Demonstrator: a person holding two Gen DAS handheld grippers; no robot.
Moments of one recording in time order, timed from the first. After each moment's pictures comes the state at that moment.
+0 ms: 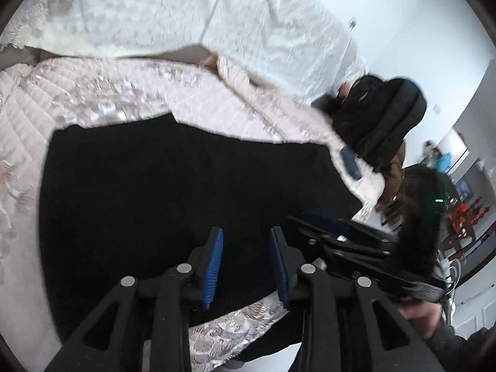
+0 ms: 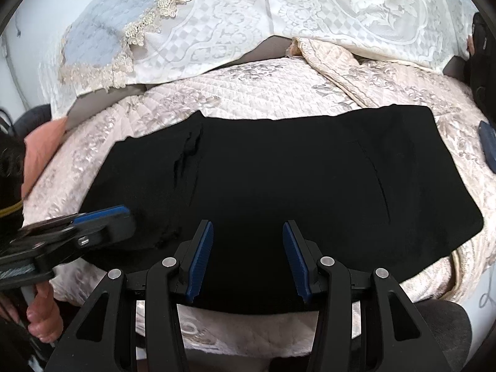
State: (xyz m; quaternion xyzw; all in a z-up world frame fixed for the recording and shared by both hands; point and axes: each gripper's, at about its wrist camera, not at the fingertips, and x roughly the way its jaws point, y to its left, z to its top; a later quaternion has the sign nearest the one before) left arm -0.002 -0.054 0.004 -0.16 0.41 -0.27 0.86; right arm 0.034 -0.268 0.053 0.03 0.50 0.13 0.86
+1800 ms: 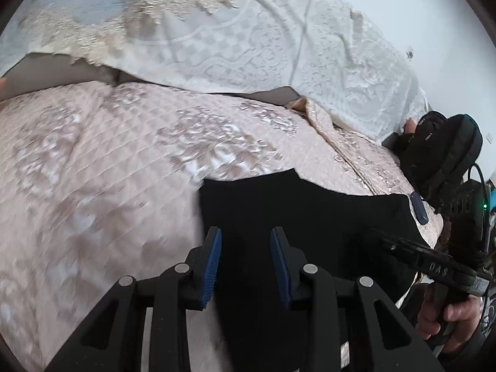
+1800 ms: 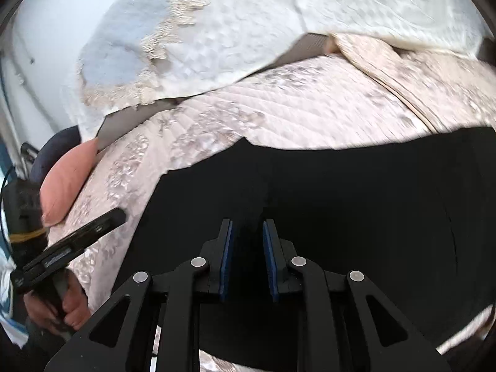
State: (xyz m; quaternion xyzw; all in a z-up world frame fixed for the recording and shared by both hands) left arm 0.039 0.030 0.001 -0.14 0.38 -0.12 0.91; right arm 0.086 -0.237 0.056 0.09 0.50 0.21 0.83
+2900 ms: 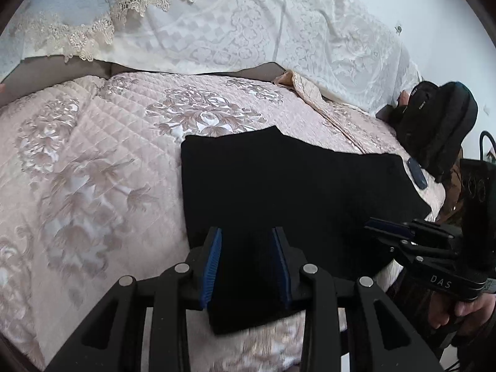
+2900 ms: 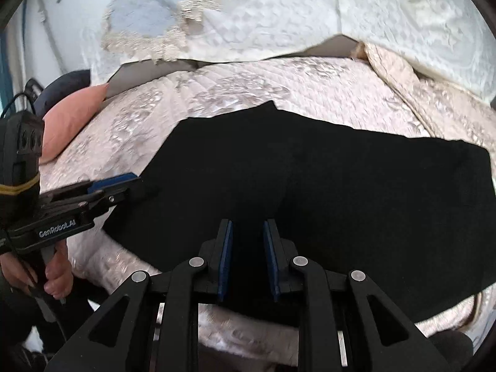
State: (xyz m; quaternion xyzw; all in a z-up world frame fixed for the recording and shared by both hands) left arm -0.015 0.006 -0.009 -0.10 0.41 -0.12 0.90; right arm 0.033 -0.216 0.054 -0.03 0.51 0.24 0.83
